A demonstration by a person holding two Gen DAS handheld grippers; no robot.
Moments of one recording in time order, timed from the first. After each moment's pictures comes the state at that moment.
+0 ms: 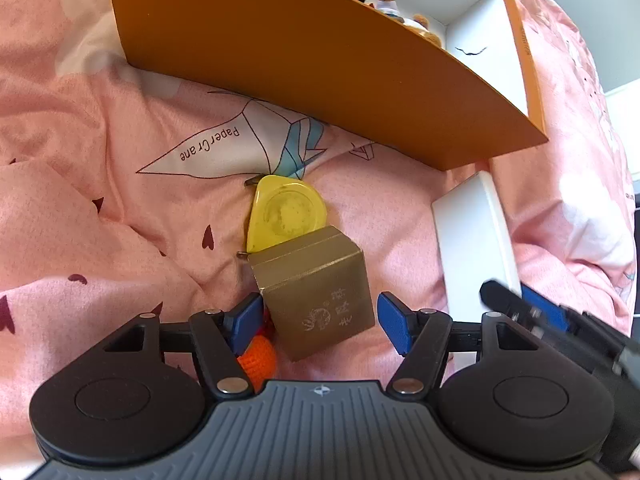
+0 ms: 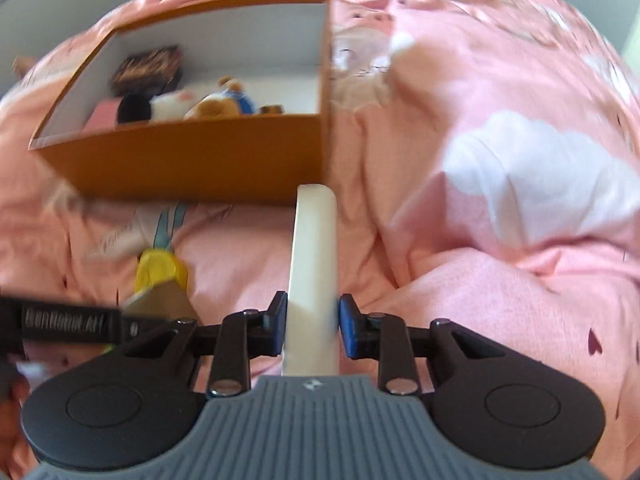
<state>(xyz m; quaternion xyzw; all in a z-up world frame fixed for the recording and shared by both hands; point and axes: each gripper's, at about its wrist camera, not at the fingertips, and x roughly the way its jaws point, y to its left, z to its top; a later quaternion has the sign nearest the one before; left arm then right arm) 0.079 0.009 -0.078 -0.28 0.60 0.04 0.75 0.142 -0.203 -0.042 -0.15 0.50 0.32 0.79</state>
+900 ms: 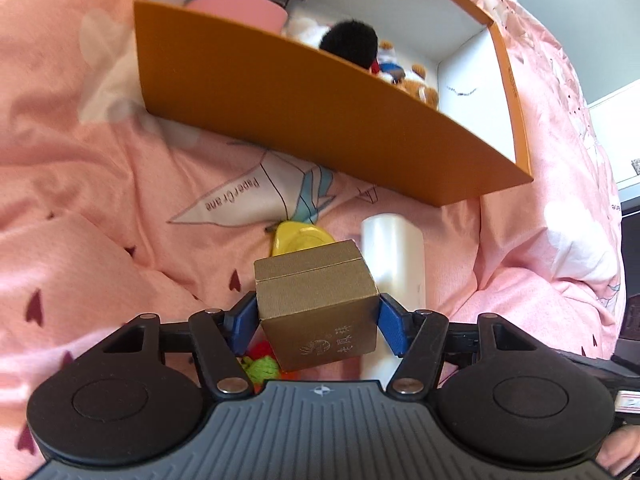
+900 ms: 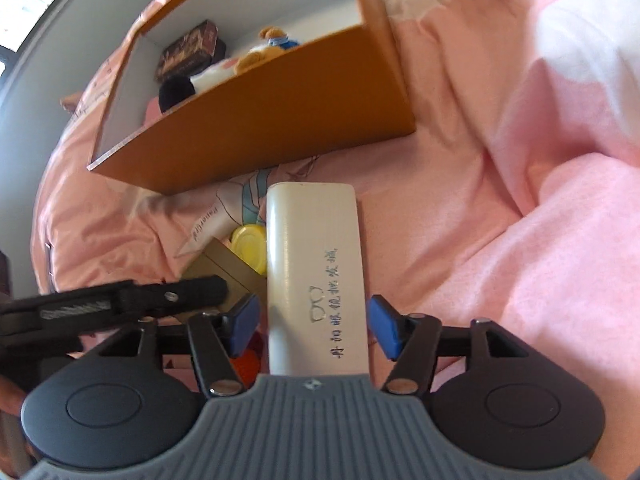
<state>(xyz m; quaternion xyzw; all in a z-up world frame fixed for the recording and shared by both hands) 0.076 0.039 -0.059 -0.28 0.57 0.03 0.77 0.162 -0.197 -0.076 0.03 0.63 0.38 0.67</state>
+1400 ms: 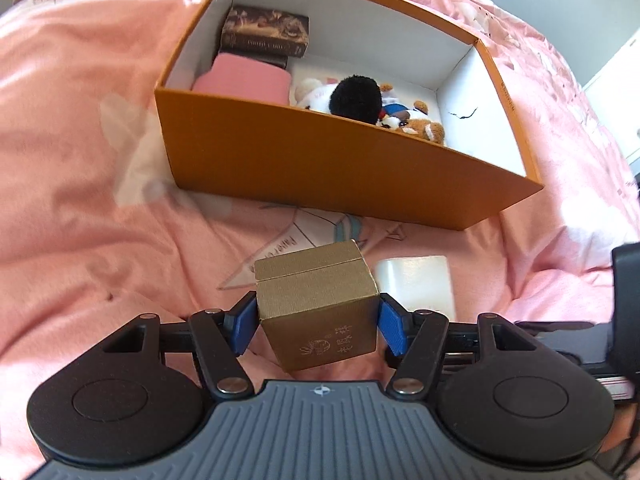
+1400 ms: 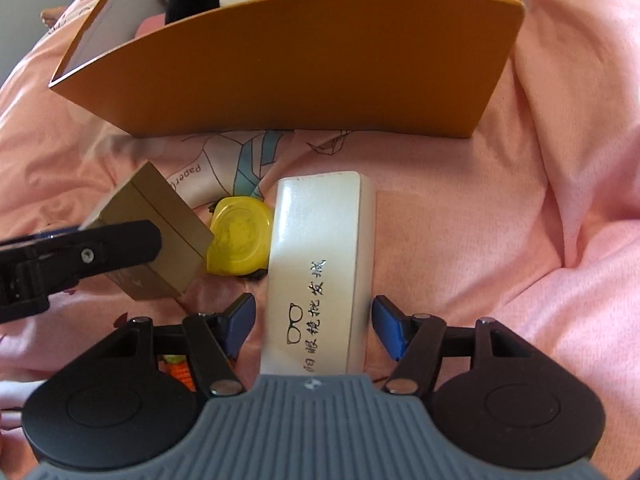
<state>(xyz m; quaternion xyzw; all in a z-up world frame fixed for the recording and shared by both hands) 0.072 0.045 -0.042 -0.17 0.53 0.04 0.83 0.141 -0.137 -0.091 -0.11 0.62 0.38 0.68</state>
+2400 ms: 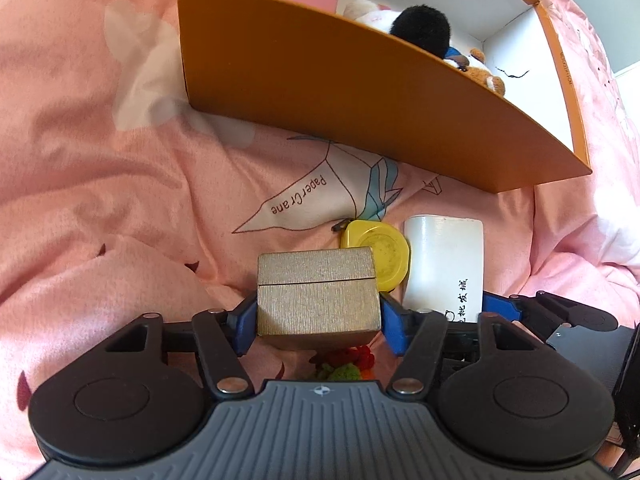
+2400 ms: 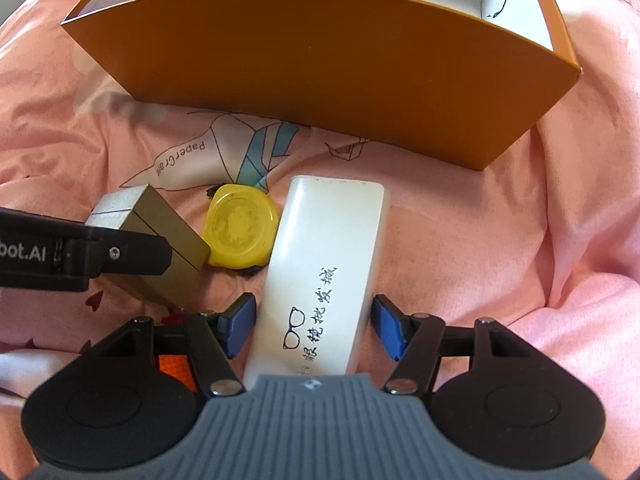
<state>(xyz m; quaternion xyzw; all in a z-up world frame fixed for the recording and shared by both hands) 0.083 0.070 -0.077 -0.24 0.62 0.04 0.75 0.124 -0.116 -0.090 -0.19 0.58 0.38 0.69</state>
